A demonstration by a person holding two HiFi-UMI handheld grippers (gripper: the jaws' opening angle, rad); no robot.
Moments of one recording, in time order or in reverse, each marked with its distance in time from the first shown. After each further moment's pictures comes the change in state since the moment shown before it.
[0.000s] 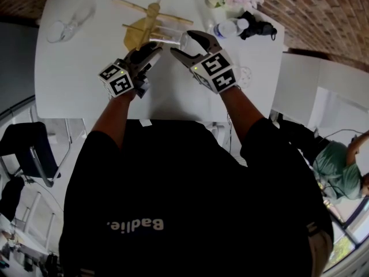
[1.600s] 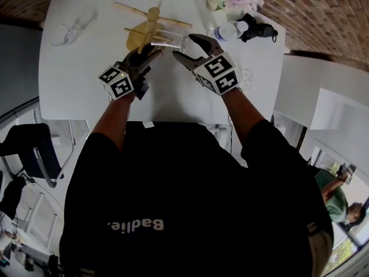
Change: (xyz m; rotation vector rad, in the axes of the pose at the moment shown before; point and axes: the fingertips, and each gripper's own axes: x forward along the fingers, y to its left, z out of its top) left arm -0.007 0.005 0.006 0.062 0.009 0.018; right arm -0.003 -0.001 -0.001 0.025 -0.020 0.016
